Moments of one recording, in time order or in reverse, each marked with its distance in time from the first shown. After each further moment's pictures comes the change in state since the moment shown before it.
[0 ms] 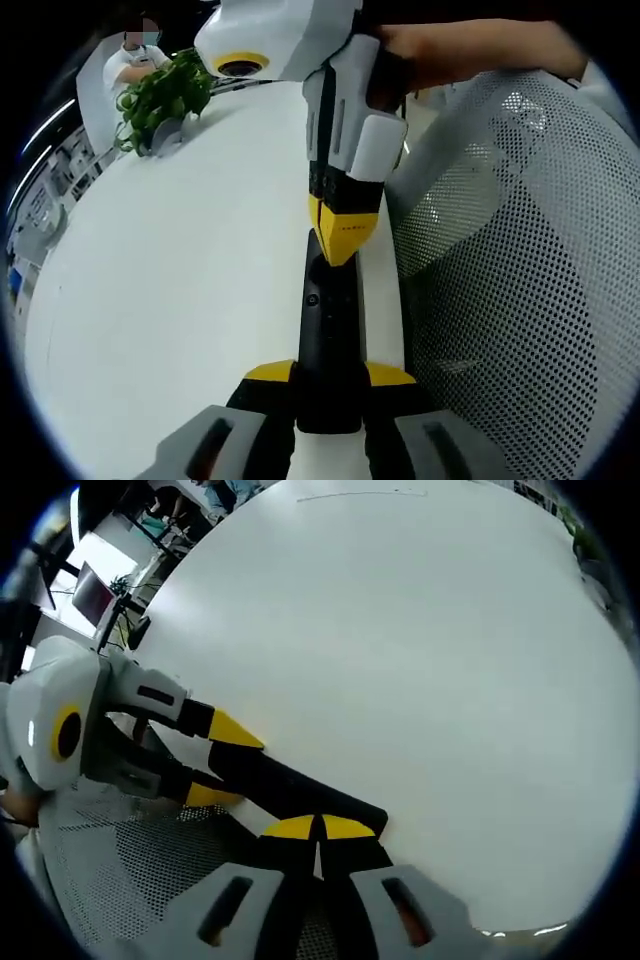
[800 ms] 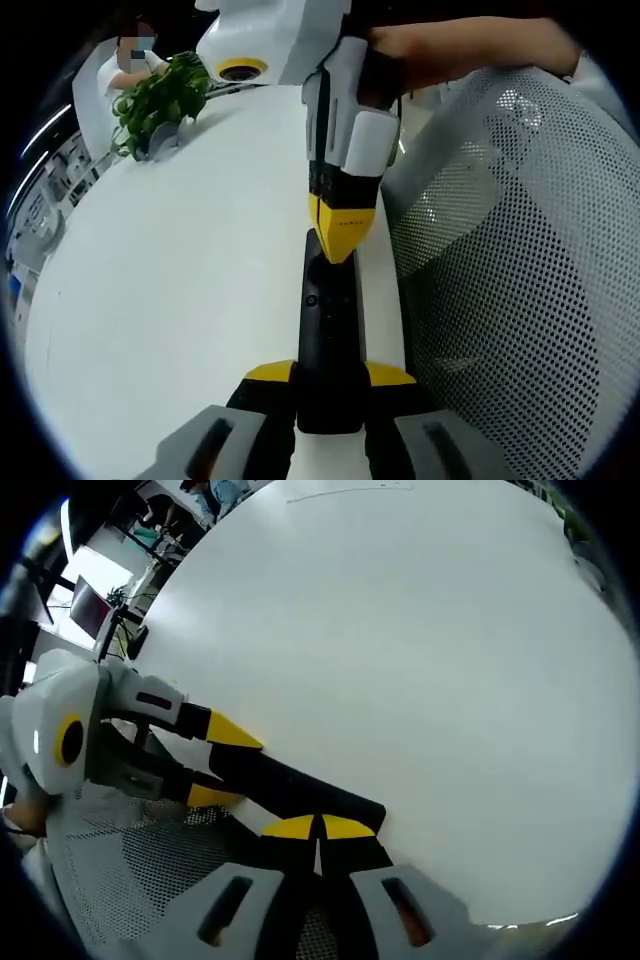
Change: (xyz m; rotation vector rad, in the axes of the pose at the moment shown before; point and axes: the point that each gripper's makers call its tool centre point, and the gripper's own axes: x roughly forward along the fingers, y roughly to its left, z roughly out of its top) left arm 0.000 0.000 0.000 0.017 -0.007 -0.006; right arm -0.001 -0.001 -0.002 0.042 0.003 0.016
